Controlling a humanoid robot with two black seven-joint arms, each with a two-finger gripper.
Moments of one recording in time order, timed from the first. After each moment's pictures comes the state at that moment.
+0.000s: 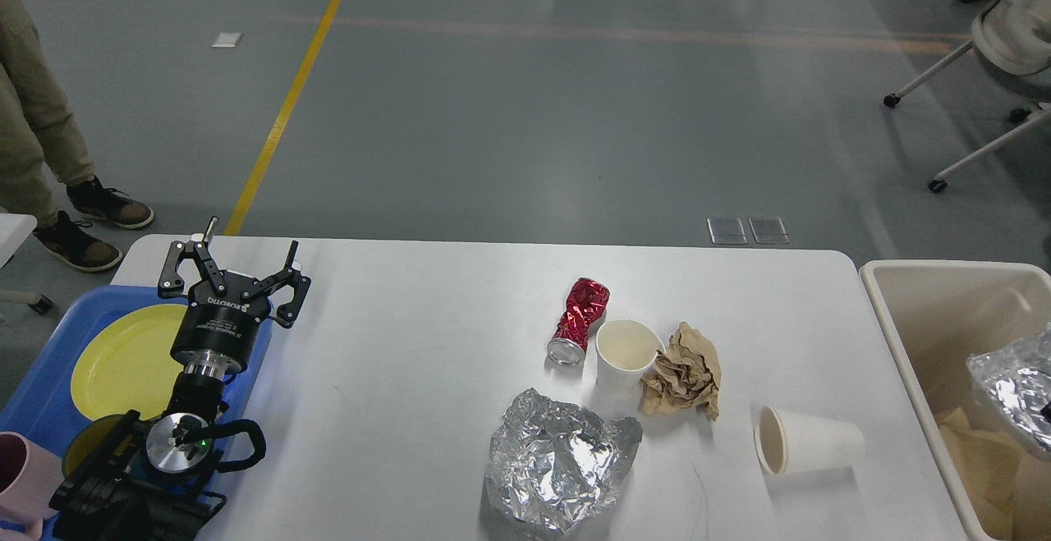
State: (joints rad) left arm -0.35 0.12 -1.37 -0.69 0.08 -0.63 -0.20; right arm 0.72 -0.60 -0.89 0.31 0.07 0.15 -0.07
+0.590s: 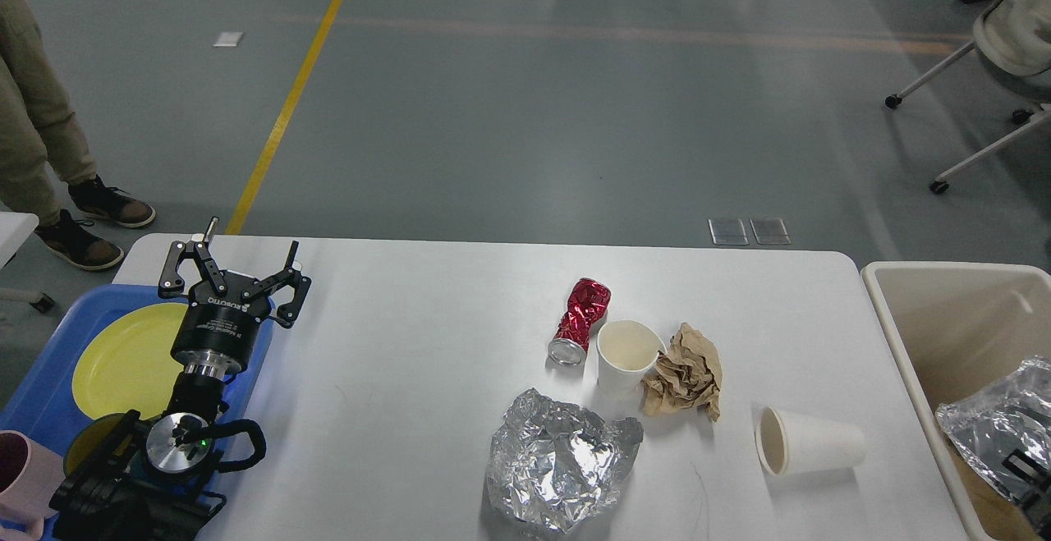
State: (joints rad) left arm -0.35 0.12 -1.37 -0.69 0.08 -0.63 -0.20; right arm 0.47 -0.41 -0.84 0.05 0.08 0.02 -0.09
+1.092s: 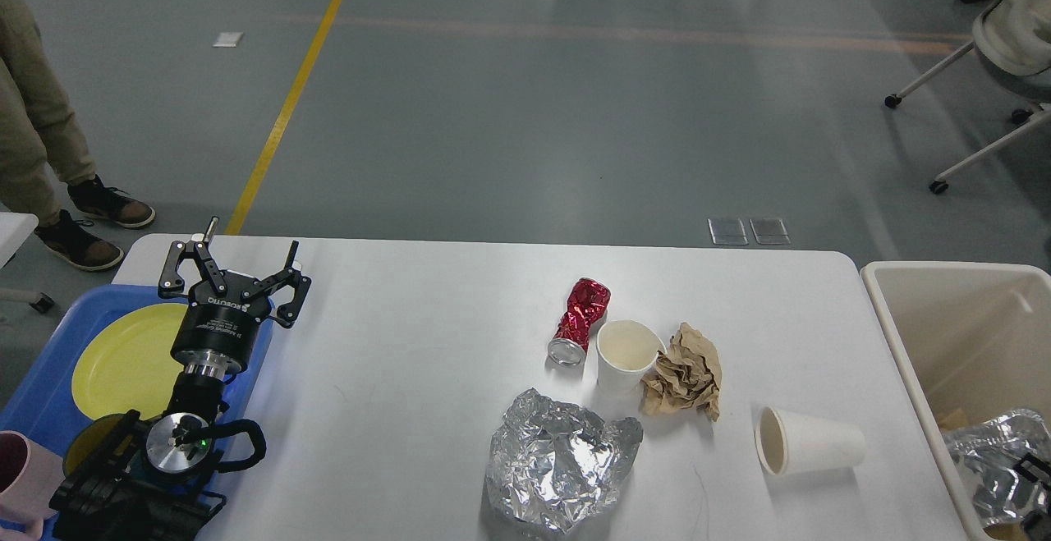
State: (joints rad) left arm -0.35 0.12 -1.37 -0.69 0.08 -0.63 -0.20; right arm 0.43 -0.41 -0.84 0.07 0.08 -0.12 -0.09
